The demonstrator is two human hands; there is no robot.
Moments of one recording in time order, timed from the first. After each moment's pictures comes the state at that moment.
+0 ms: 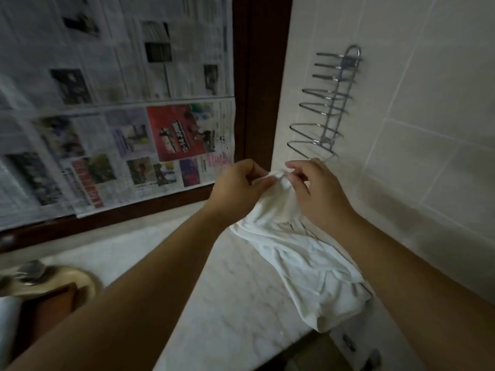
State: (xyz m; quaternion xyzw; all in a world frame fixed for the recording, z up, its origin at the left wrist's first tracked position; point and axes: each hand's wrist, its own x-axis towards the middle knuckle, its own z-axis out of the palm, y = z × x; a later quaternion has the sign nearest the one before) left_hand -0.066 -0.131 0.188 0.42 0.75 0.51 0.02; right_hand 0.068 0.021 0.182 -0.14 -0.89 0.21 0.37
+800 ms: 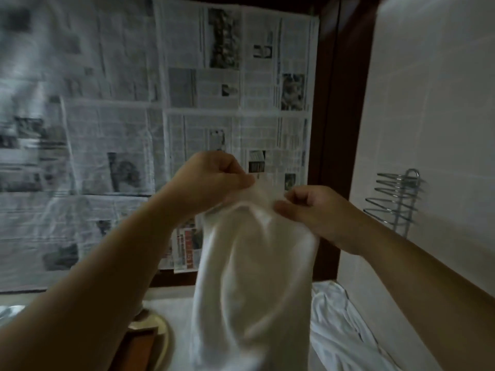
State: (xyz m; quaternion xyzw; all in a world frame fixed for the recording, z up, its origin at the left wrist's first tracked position) left_hand -0.019 -0.334 0.416 0.33 0.80 0.48 -0.14; right_hand 0.060 -0.103 0.378 0.11 -0.85 0.50 0.16
